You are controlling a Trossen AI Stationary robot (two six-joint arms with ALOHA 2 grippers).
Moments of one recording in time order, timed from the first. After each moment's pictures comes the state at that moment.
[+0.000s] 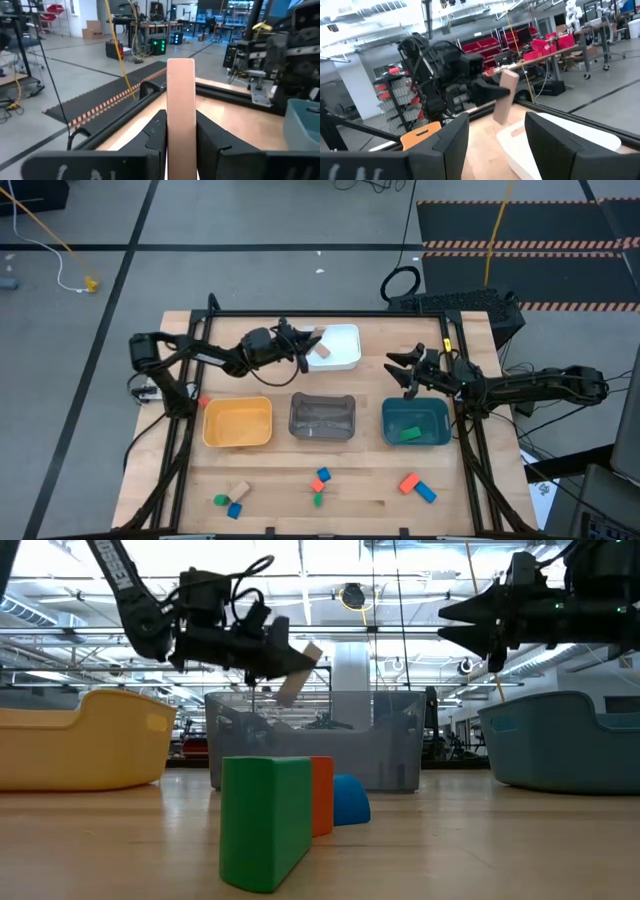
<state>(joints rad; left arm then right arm) 0.38 1.70 0.64 1.04 -0.03 -0.06 -0.18 0.82 0.04 0.93 0.15 0.30</state>
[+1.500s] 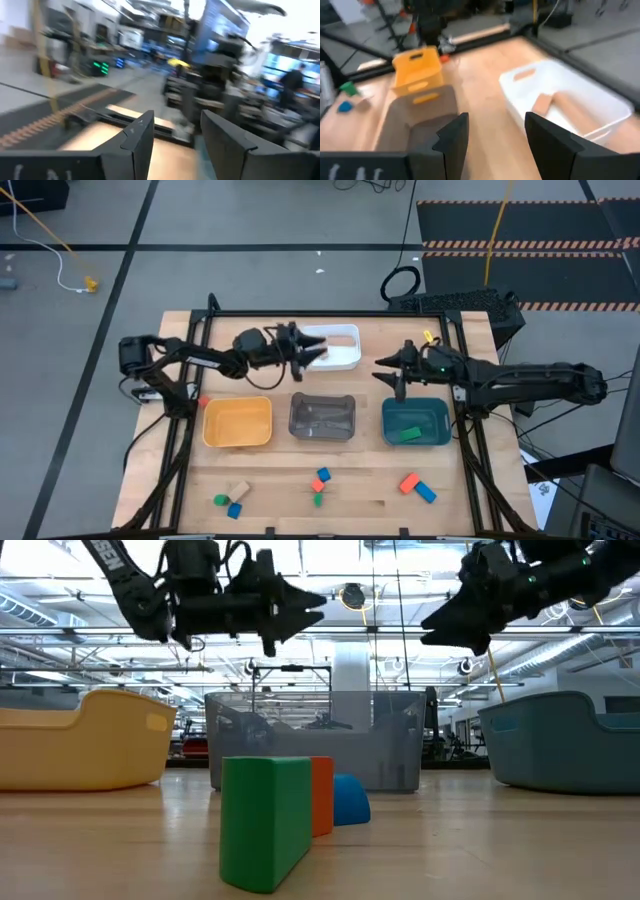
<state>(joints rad) 0.30 1.60 0.68 1.10 0.20 -0.25 -0.18 0.83 0.43 0.10 0.03 0.20</state>
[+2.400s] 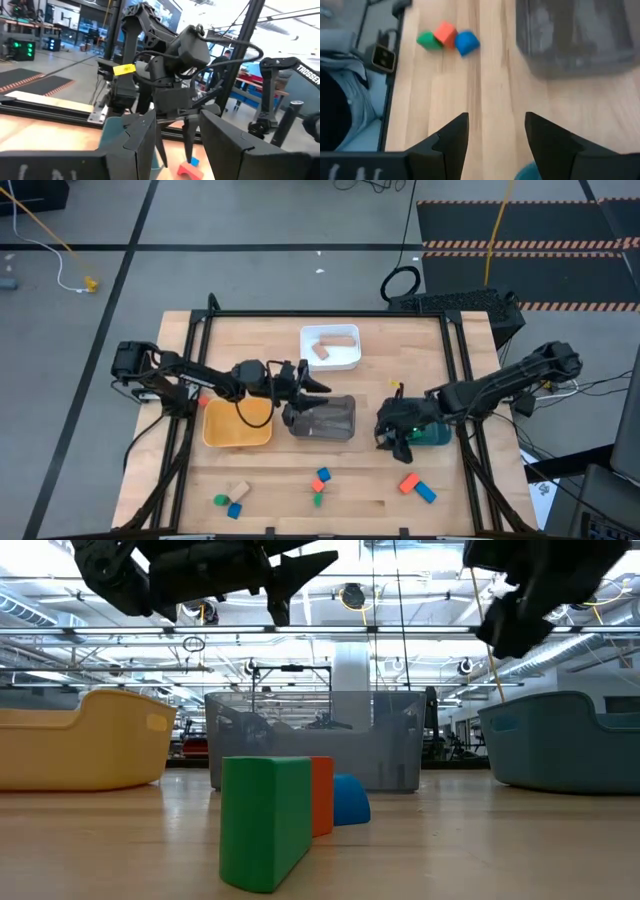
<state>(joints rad) 0.00 1.57 0.68 1.06 0.21 -0.29 0.32 1.19 0.73 -0.36 -0.11 0.51</state>
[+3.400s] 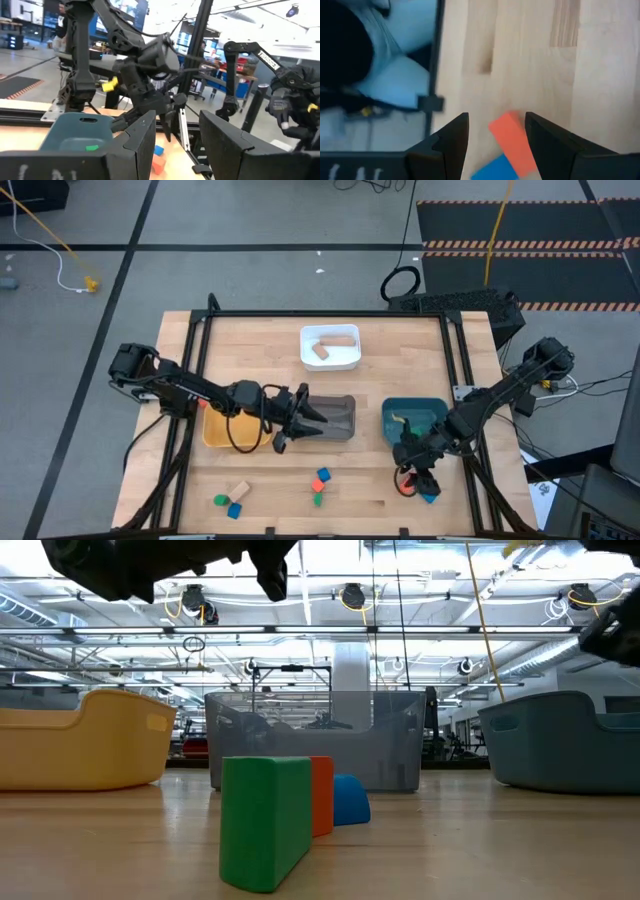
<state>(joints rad) -0.18 1.57 0.68 1.06 0.17 -0.24 0.61 1.25 0.70 -0.38 -0.24 0.68</state>
